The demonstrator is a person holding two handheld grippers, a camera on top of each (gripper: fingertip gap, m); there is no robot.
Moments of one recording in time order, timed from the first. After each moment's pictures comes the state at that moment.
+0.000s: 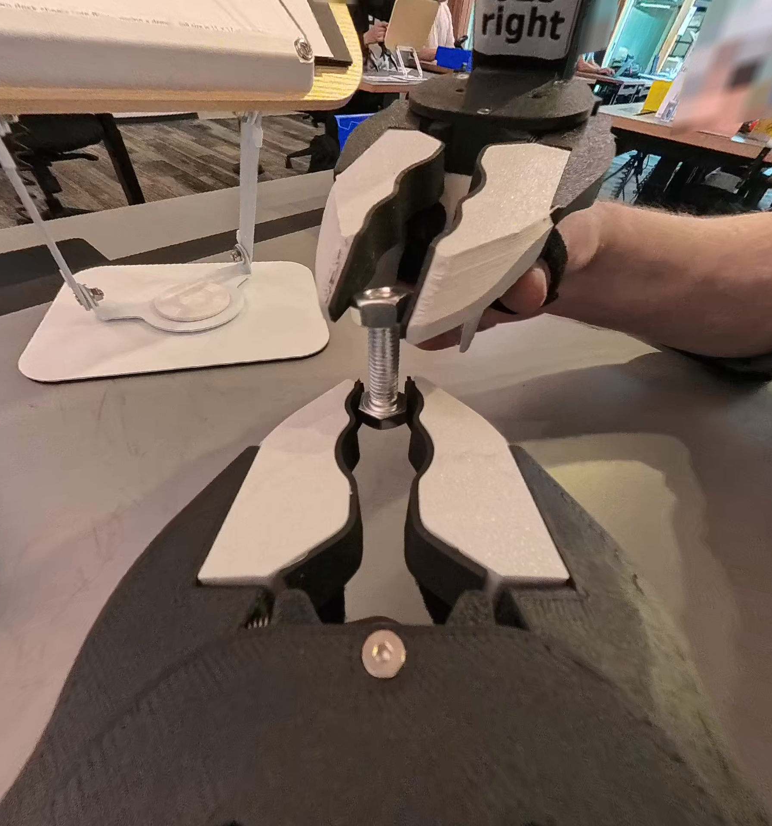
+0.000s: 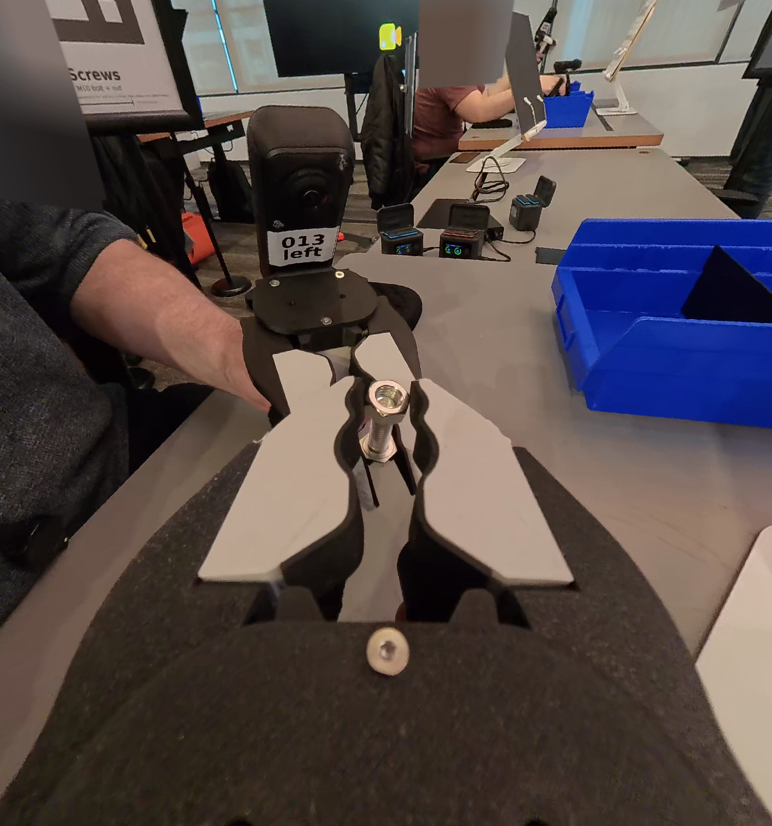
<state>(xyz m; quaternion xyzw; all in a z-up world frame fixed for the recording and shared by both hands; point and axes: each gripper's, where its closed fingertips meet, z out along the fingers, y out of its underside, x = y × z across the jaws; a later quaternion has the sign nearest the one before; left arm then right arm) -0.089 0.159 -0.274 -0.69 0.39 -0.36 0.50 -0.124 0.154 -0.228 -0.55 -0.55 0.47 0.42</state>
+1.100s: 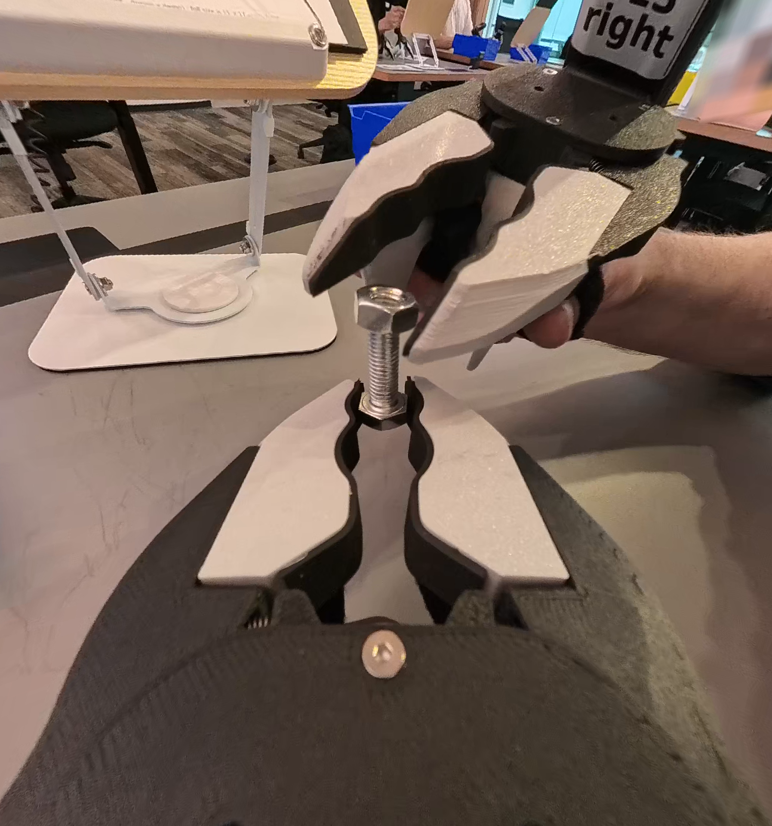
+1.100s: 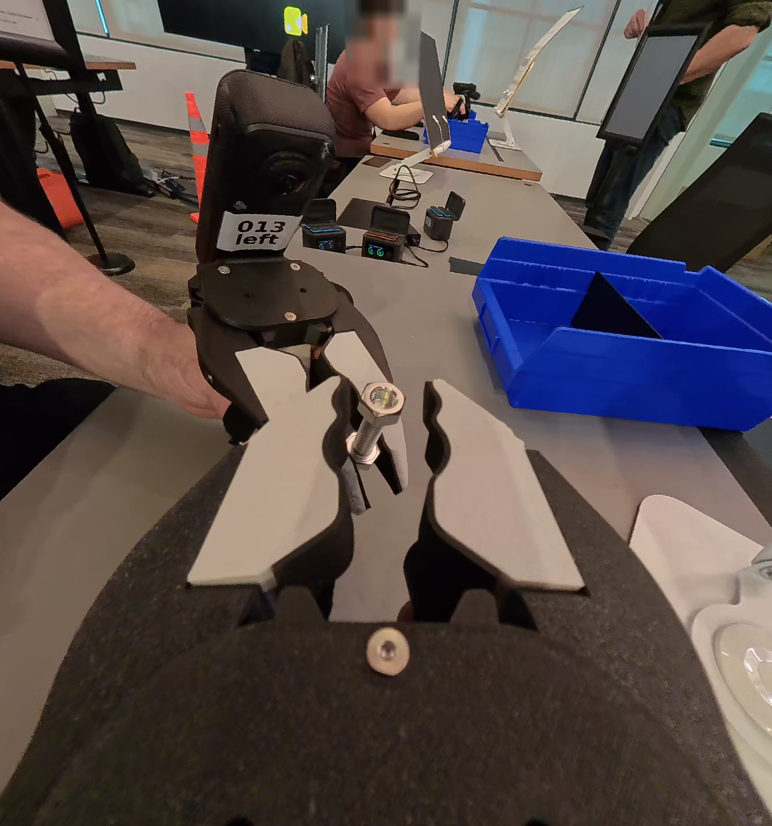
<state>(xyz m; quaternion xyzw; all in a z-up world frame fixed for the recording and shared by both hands) -0.089 0.162 -0.276 -0.70 0.38 -0.35 0.49 -0.124 0.161 -0.229 -0.56 -0.53 0.38 0.51</state>
